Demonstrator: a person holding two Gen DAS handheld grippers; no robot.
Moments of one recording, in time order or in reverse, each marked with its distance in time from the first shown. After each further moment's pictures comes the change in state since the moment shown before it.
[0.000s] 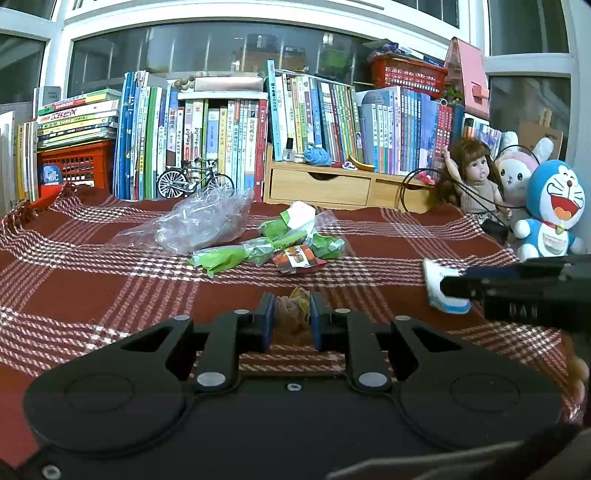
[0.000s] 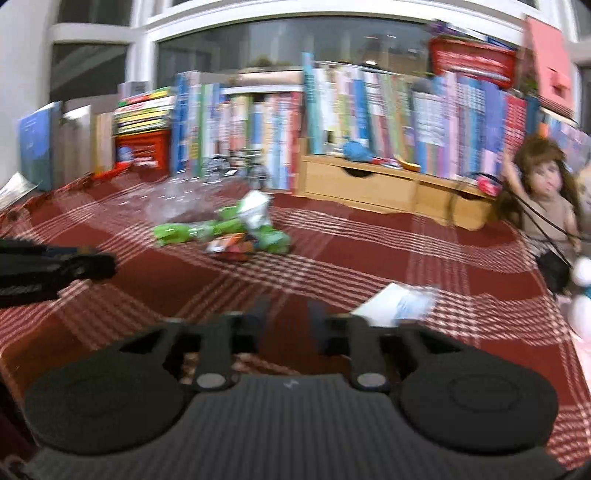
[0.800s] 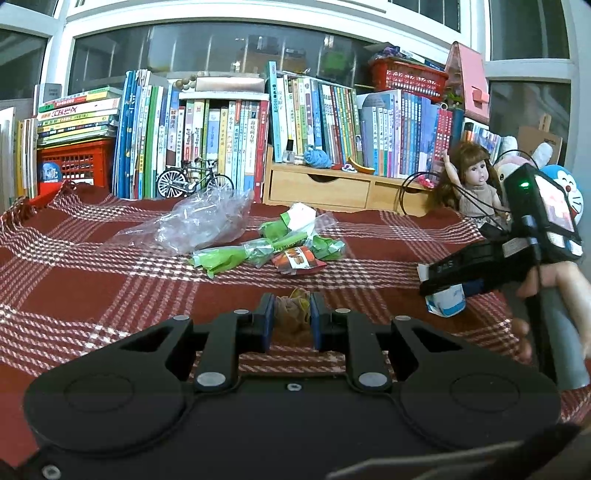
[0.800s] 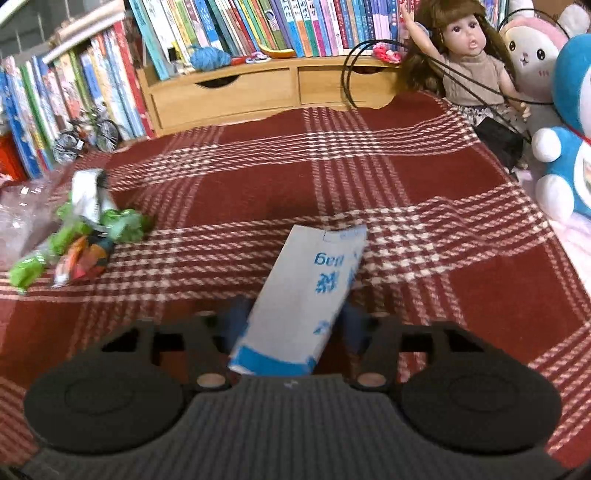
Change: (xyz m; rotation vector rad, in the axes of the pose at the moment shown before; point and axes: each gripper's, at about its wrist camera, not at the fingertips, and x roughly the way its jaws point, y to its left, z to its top) left arm 0.000 0.005 0.001 -0.011 -0.004 -0.013; right arm 0.099 -0.055 0.019 0.360 0.323 -0.259
